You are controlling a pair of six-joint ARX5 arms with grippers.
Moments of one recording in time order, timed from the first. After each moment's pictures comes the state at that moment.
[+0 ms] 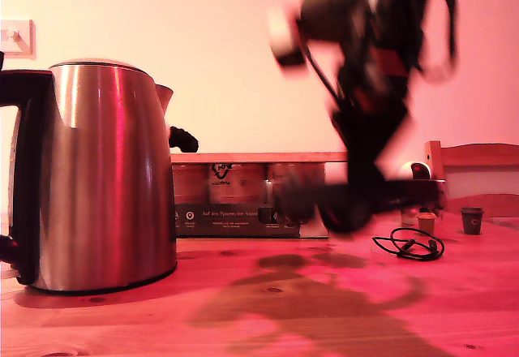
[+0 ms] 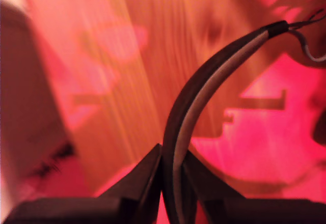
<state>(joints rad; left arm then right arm) -0.35 0.03 0.12 -0.22 0.54 -0.22 0.60 1.75 1.42 -1.10 -0.23 -0.76</state>
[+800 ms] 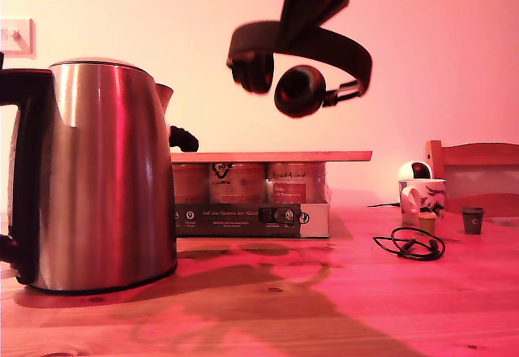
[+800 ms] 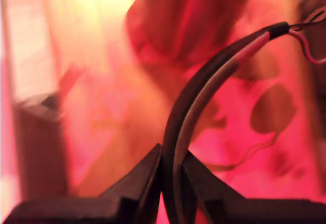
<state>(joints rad) -0.35 0.03 0.12 -0.22 0.53 -0.22 0.57 1.75 1.82 -1.17 -0.34 -0.73</state>
